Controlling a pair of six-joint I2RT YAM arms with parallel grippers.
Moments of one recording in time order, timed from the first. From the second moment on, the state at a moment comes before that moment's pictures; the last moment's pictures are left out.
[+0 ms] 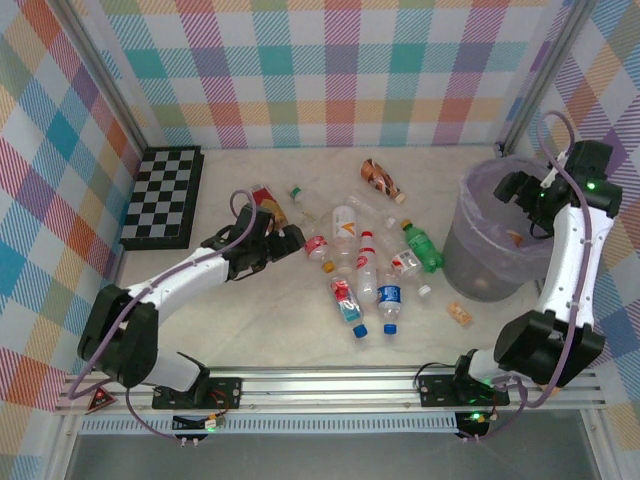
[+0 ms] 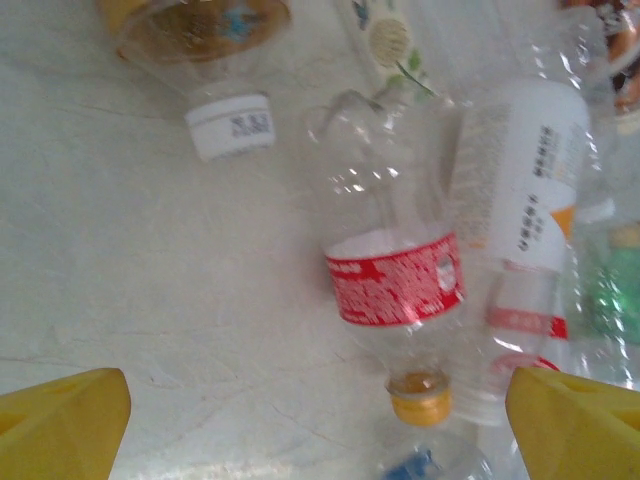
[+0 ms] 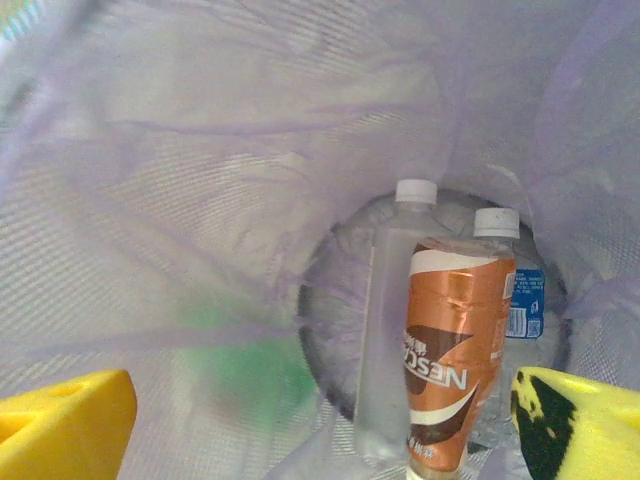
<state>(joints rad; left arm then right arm) -0.48 1.44 0.90 -0.32 0.06 -0.86 -0.41 1.39 1.60 -1.16 -0.24 0.21</state>
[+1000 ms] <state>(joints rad) -0.37 1.88 1.20 -0.31 -0.12 -0.89 -0.30 1.23 1.78 -1.27 -0.58 0.23</state>
